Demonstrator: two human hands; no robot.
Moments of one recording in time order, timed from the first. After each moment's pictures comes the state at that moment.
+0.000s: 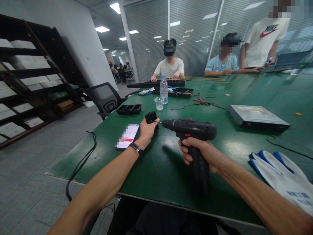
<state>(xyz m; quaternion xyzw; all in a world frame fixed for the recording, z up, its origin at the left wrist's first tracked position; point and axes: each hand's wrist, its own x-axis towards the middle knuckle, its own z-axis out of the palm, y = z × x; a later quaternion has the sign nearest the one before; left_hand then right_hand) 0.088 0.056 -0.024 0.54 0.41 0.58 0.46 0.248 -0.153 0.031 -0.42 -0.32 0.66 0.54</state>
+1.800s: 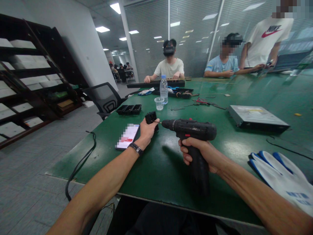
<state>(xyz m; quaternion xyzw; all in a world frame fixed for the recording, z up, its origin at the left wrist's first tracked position) 0.088 0.057 -0.026 0.53 0.40 0.58 0.47 0.249 -0.154 0.032 -0.43 -0.32 0.65 0.54</state>
